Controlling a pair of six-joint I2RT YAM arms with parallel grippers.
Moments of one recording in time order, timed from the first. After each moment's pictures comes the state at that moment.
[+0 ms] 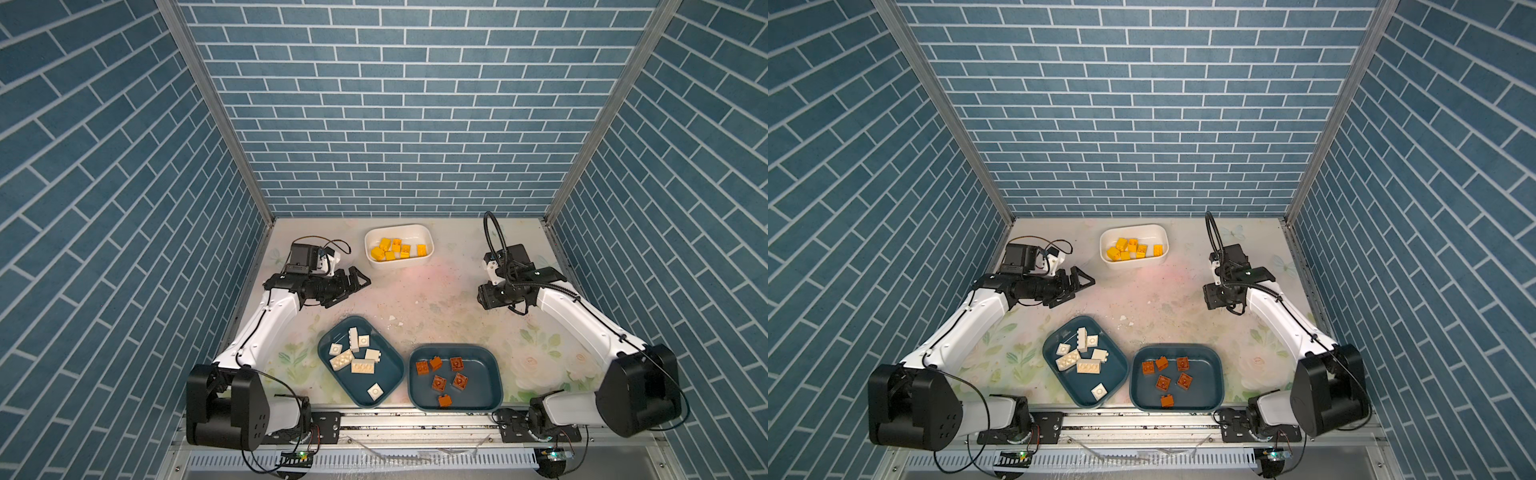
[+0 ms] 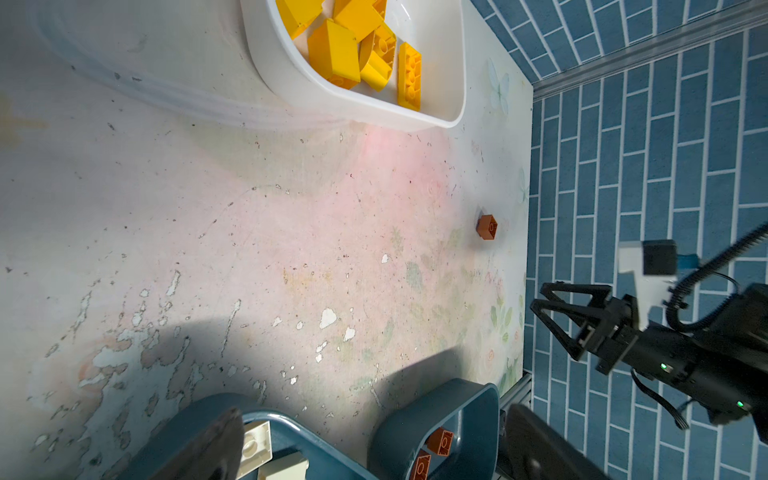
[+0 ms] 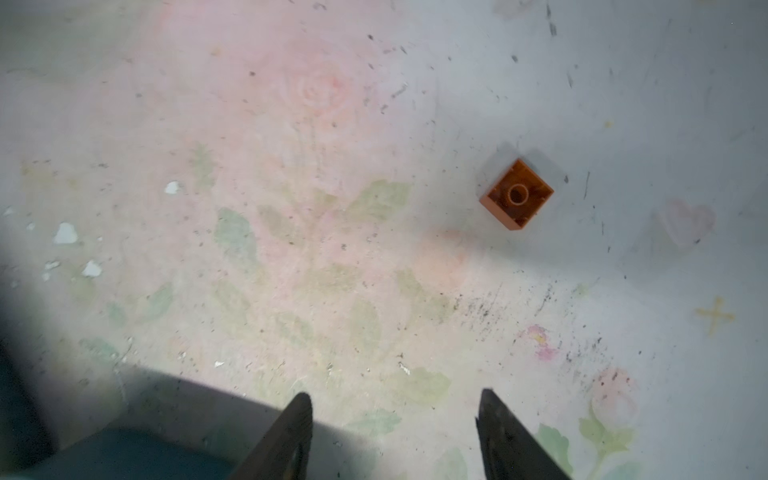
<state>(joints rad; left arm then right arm) -0.11 1.31 1.00 -0.63 0.67 -0.50 0.32 1.43 1.07 -0.80 -0.05 0.08</state>
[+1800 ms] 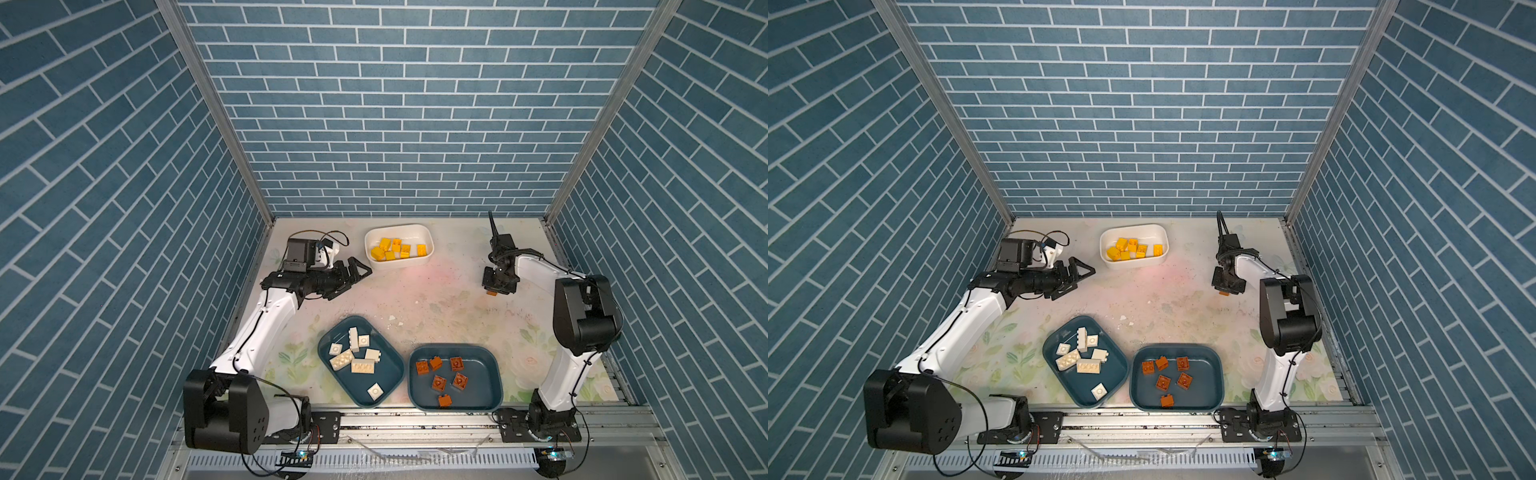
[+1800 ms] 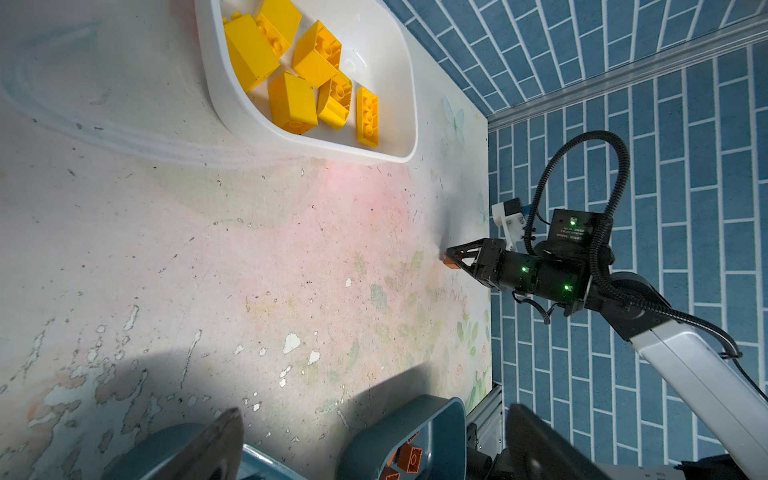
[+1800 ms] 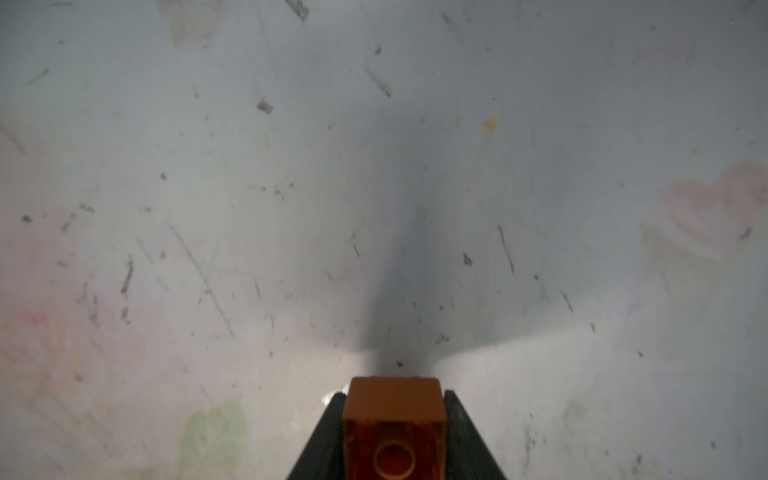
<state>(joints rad) -0.11 1.29 1.02 -0.56 0.70 -0.57 0.23 1.82 1.25 -0.69 0.05 0.39</state>
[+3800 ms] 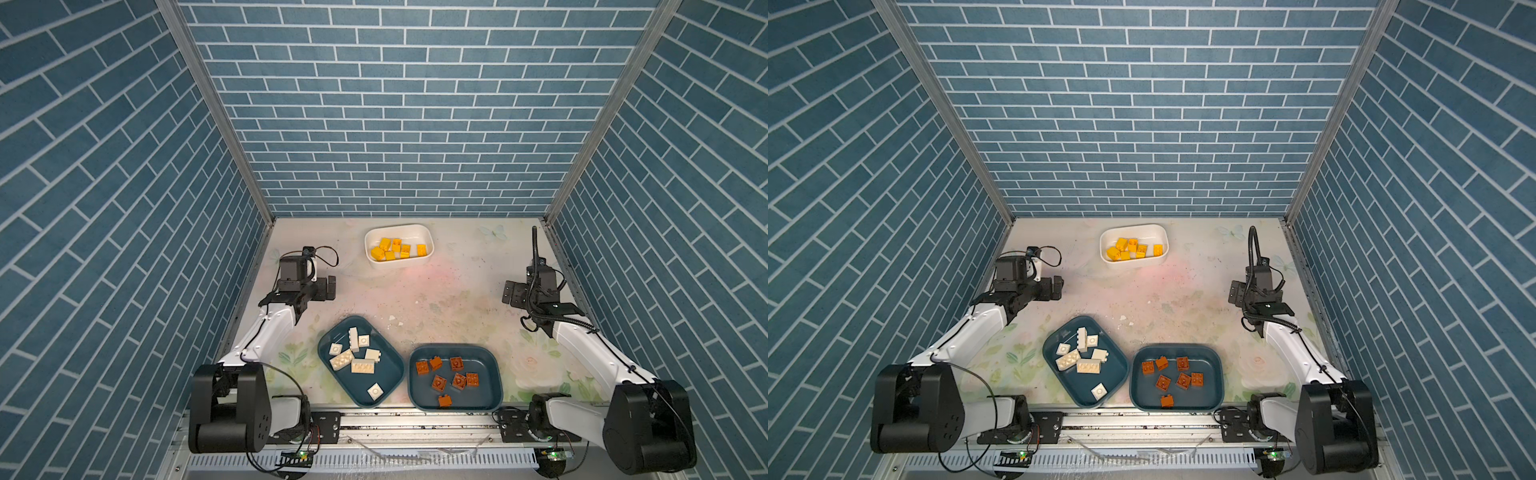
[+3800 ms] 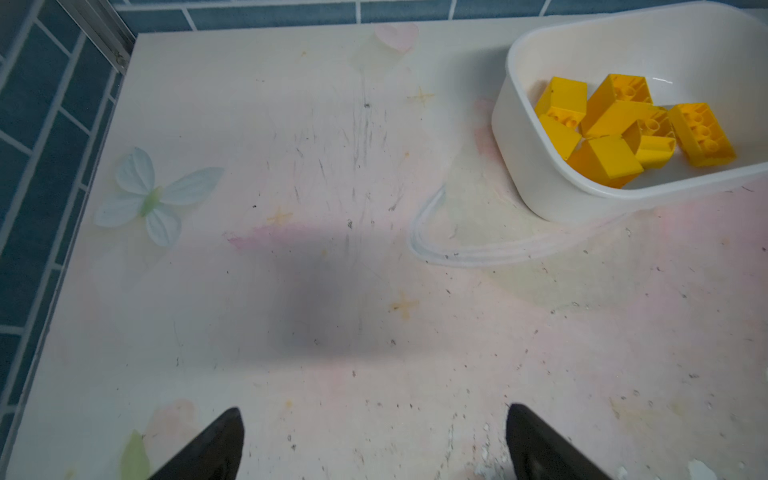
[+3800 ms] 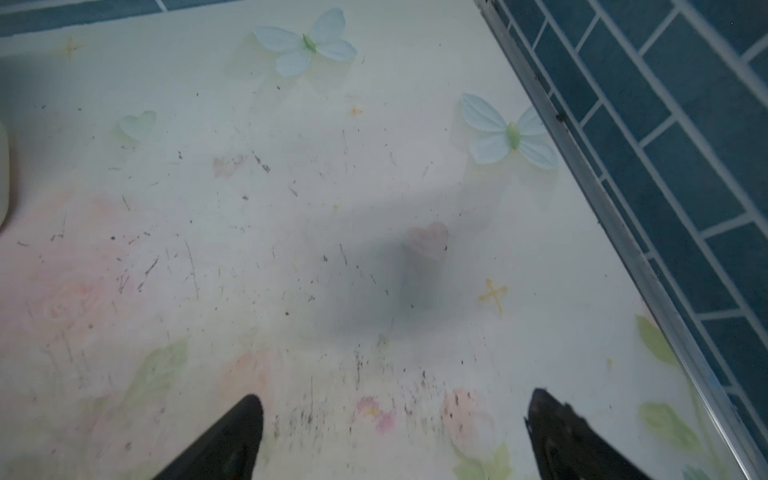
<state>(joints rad) 0.00 1.29 0.73 -0.16 0.07 0.04 0.13 1.19 0.64 -0.18 0.26 0.20</state>
